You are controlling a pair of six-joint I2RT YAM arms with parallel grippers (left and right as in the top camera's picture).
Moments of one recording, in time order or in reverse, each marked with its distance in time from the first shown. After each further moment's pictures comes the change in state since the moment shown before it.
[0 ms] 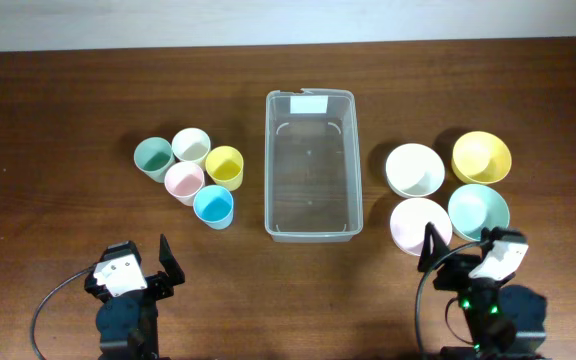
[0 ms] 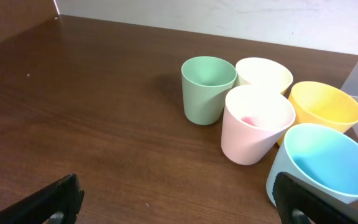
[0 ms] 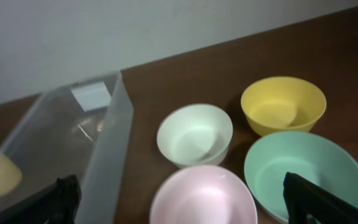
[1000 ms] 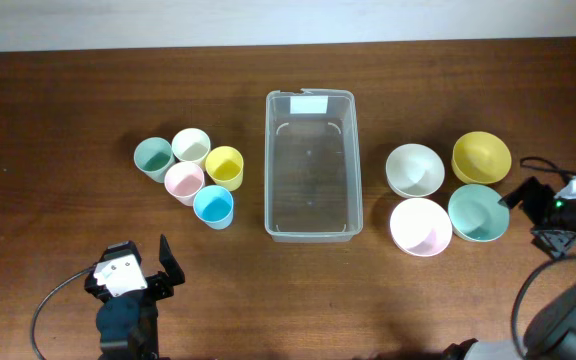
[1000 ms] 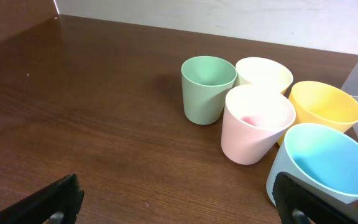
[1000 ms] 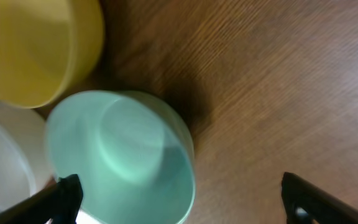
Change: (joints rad) left arm 0.000 -0.002 -0.002 0.000 0.000 0.000; right arm -0.636 1.485 0.791 -0.429 -0.211 -0.047
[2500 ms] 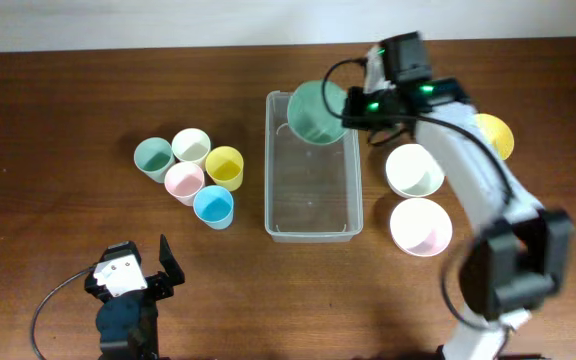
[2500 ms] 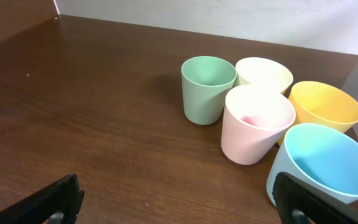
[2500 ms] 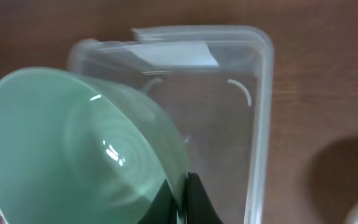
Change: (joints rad) left arm 0.000 -0.001 0.000 0.000 0.000 0.000; right arm 0.919 0.321 0.536 0.169 -0.023 0.137
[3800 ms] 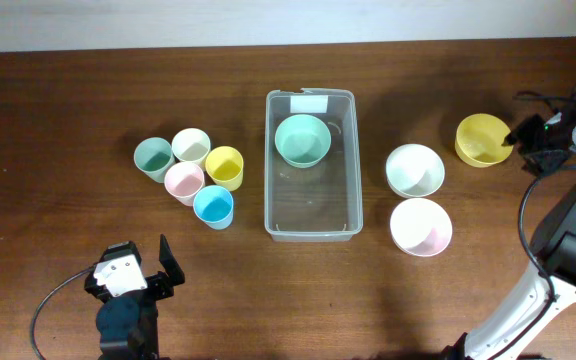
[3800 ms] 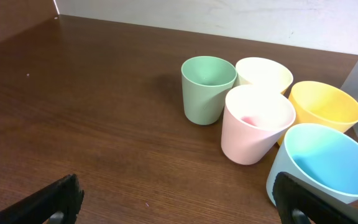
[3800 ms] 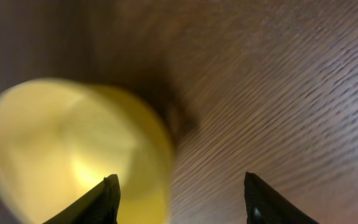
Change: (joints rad) left arm 0.000 0.000 0.000 0.000 0.000 0.000; right arm -0.751 0.229 0.113 -0.212 0.101 0.045
